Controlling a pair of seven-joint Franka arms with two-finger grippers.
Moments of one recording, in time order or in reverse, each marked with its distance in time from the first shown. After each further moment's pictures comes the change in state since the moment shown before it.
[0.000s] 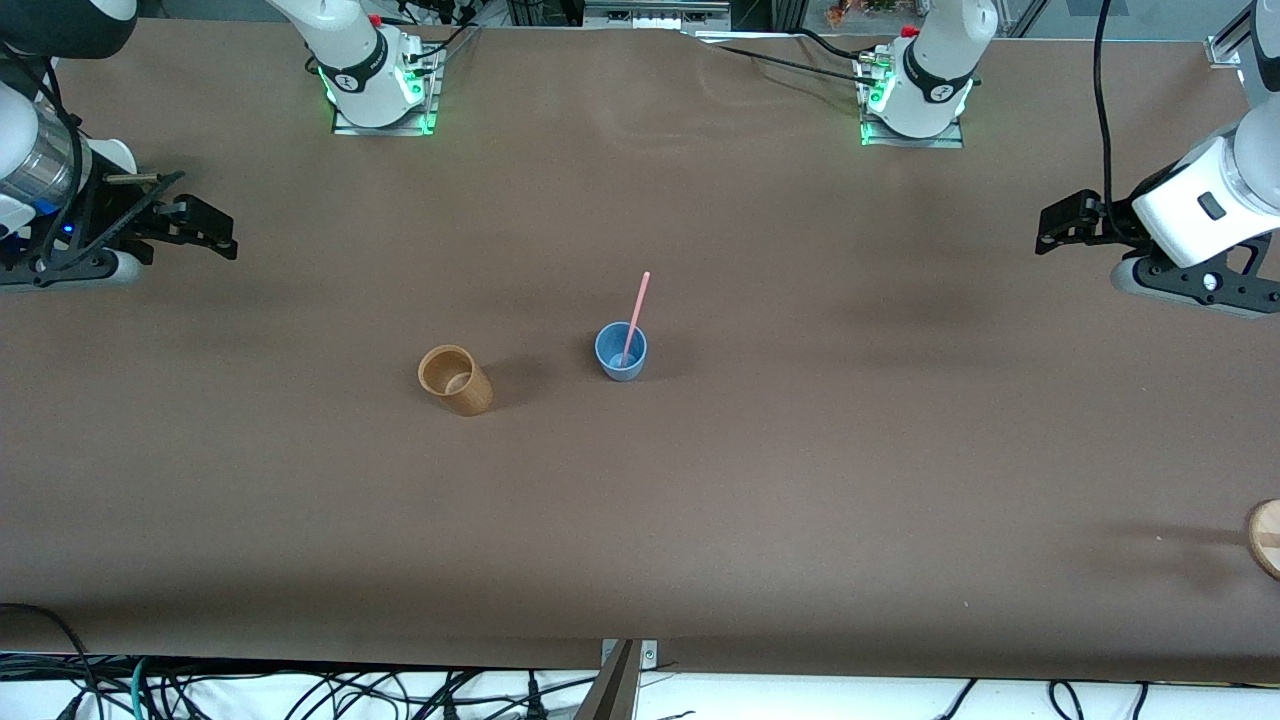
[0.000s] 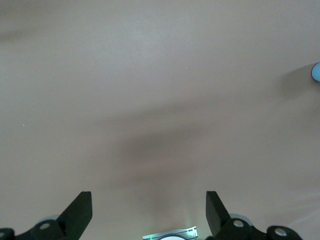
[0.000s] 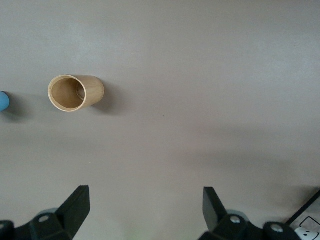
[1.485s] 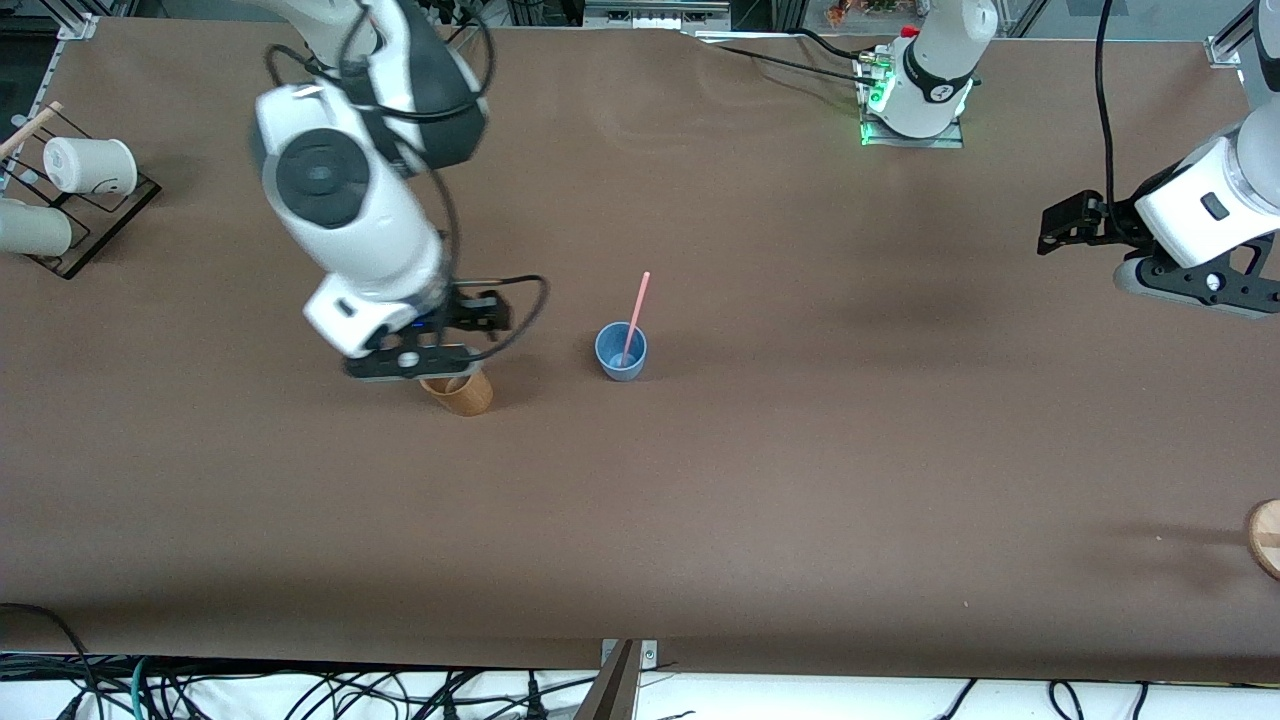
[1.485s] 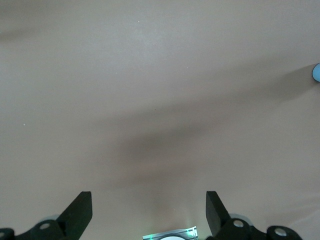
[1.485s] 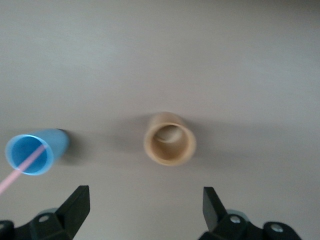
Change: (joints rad) left arm 0.002 0.000 0.001 0.000 0.000 0.000 0.000; right arm 0.505 0.371 -0.202 0.301 0.026 0.064 0.302
